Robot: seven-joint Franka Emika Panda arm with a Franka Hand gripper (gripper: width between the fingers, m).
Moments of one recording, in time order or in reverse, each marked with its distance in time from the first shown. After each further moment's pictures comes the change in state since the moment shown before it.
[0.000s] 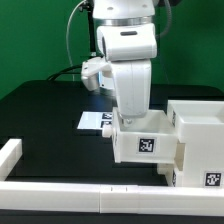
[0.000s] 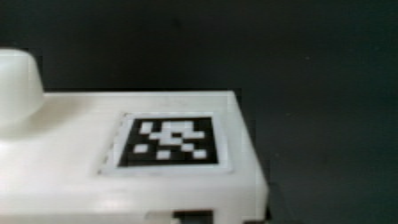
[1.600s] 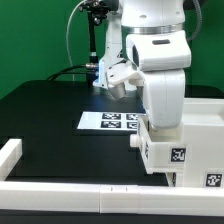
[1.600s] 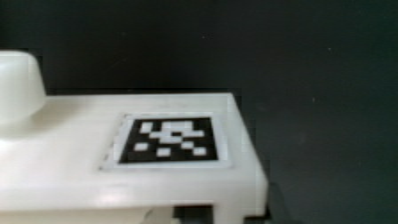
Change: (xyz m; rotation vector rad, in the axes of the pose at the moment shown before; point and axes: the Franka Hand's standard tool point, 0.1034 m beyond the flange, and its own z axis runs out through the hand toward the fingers) arm 0.034 0.016 0.007 0.015 0.012 -0.011
